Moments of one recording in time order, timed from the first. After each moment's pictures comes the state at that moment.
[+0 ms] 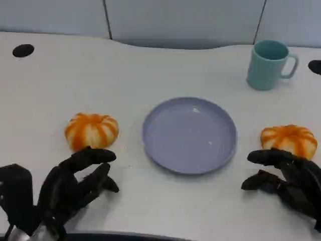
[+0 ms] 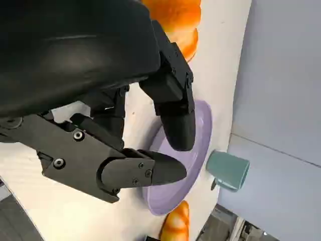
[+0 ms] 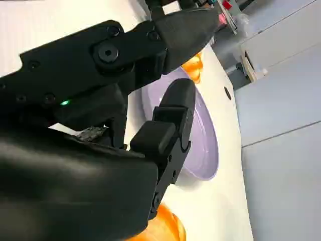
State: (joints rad) left arm -0.26 0.04 0.22 0.72 -0.32 -0.19 -0.58; right arm -0.38 -0.14 -0.26 0.99 0.33 -0.19 0.86
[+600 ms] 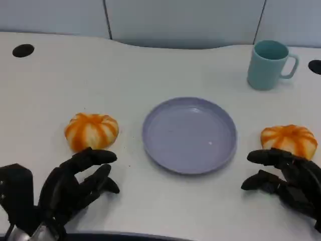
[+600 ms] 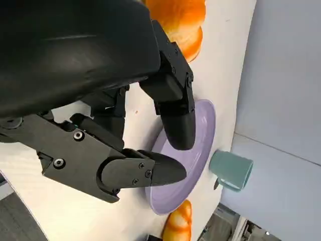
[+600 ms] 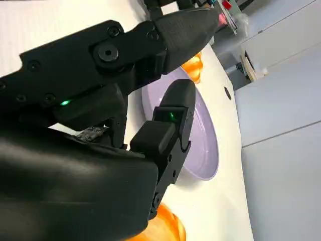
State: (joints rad) left arm -0.26 0.04 0.22 0.72 -0.32 -0.17 -0.58; right arm -0.38 -0.14 -0.26 0.99 0.33 -0.19 0.86
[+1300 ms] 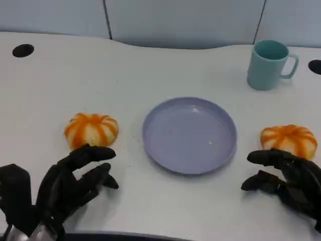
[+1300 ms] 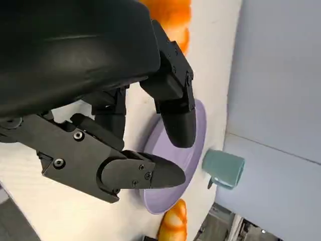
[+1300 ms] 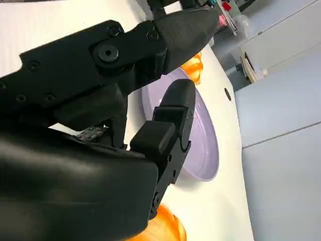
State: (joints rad) left arm -0.24 0.04 0.22 0.68 -0.33 -0.22 -0.58; right arm -0.37 -0.14 -0.26 0.97 0.33 -0.18 0.86
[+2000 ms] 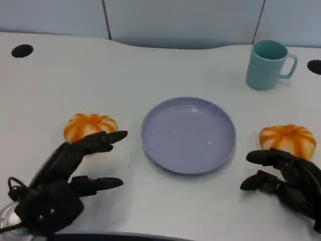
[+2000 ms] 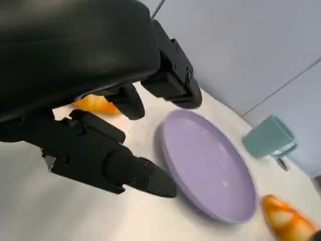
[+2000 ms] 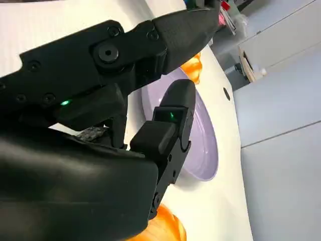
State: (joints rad) left arm -0.23 0.26 0.00 0.52 0.36 -0.65 -0.15; right arm -0.37 -0.14 -0.25 0.98 0.34 -0.19 0.85
